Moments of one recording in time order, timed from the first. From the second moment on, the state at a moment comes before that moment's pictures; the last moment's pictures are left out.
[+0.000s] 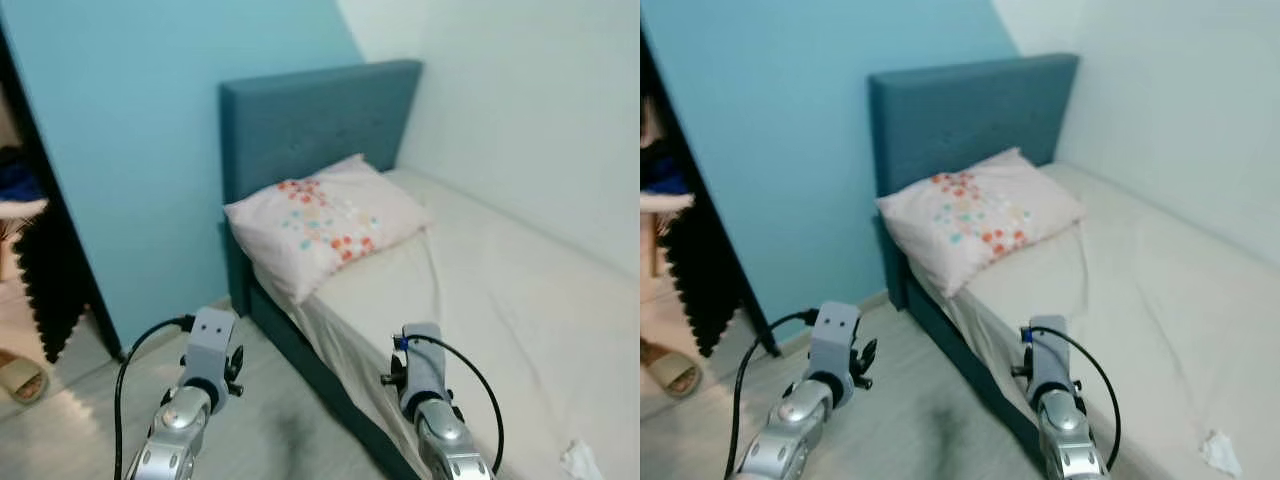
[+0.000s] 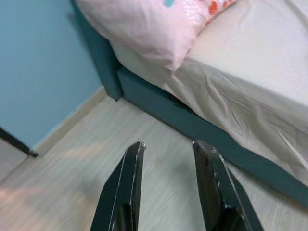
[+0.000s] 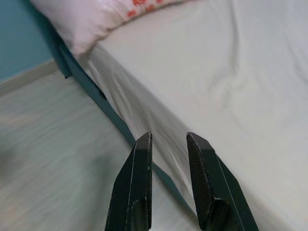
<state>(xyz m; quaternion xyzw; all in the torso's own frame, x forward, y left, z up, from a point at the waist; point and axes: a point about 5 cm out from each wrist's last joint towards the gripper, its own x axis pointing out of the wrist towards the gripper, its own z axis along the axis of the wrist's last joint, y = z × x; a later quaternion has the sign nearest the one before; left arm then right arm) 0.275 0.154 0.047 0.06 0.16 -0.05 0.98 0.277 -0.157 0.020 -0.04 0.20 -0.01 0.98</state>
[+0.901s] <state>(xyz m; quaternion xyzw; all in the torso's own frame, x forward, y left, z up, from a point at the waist) 0.290 0.145 0.062 0.03 0.11 -0.06 0.99 0.281 -0.165 0.024 -0.04 0.19 -0.03 0.98</state>
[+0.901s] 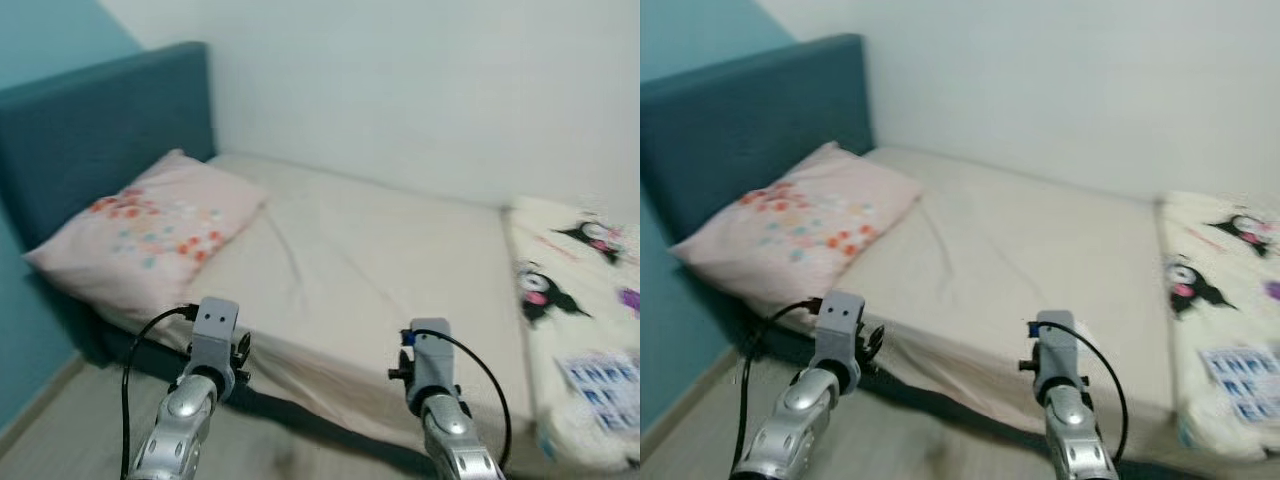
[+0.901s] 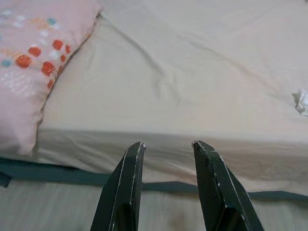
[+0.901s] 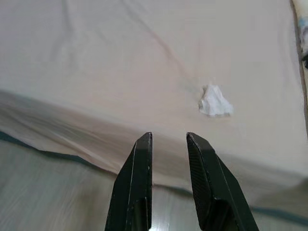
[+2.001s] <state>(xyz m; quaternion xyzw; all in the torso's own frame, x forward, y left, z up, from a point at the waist) 0.295 0.169 0.064 0.03 0.10 0.01 0.99 0.296 -0.131 0.063 -0.08 0.04 0.08 0.99</state>
